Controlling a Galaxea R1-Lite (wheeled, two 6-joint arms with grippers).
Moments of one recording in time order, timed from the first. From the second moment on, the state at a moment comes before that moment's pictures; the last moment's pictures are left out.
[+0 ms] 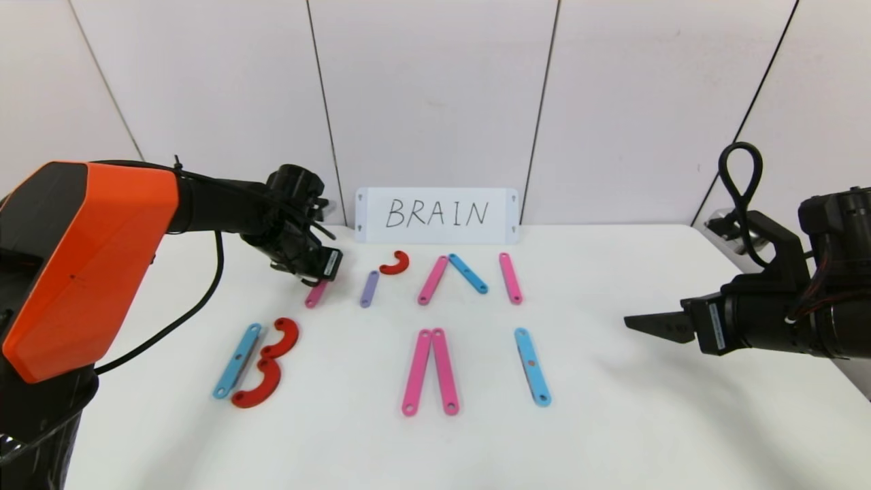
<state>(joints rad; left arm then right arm) -0.21 2.29 -1.84 0.43 0.00 0.05 0.13 1.51 -0.78 -0.04 0.26 -0.05</state>
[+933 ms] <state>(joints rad) -0.22 2.23 -1.83 0.44 0.00 0.04 0.13 1.52 -0.78 -0.04 0.26 -0.05</state>
